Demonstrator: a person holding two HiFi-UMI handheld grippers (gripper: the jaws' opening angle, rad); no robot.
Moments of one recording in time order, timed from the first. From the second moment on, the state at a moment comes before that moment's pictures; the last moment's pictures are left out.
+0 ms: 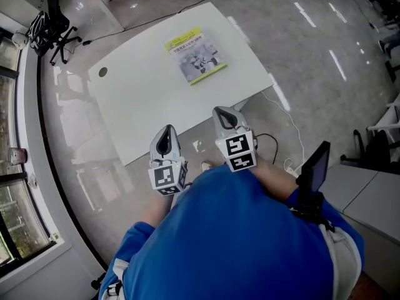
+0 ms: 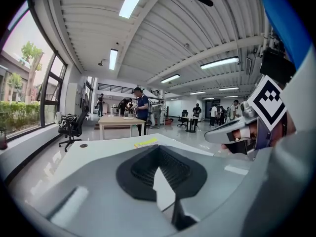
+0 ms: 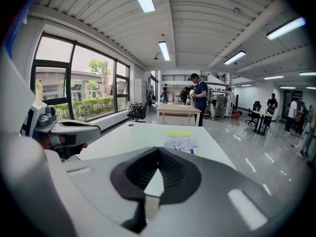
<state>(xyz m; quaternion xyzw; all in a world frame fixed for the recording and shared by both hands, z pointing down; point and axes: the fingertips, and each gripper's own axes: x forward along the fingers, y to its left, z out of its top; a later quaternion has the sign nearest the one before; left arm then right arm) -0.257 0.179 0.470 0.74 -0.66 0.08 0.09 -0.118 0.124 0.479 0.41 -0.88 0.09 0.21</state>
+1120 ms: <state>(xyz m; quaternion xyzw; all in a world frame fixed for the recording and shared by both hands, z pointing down) -0.204 0.186 0.442 0.73 -0.68 0.07 0.06 -0.081 0.139 0.456 0.39 -0.90 0.07 0.19</state>
